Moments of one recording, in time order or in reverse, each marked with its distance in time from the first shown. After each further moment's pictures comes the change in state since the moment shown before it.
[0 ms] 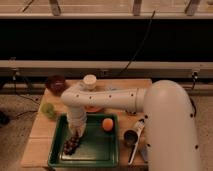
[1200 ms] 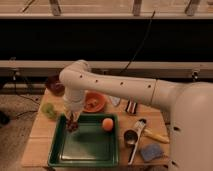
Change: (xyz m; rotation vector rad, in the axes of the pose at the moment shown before) arm -0.018 -0.022 -0.139 0.176 0.080 -0.089
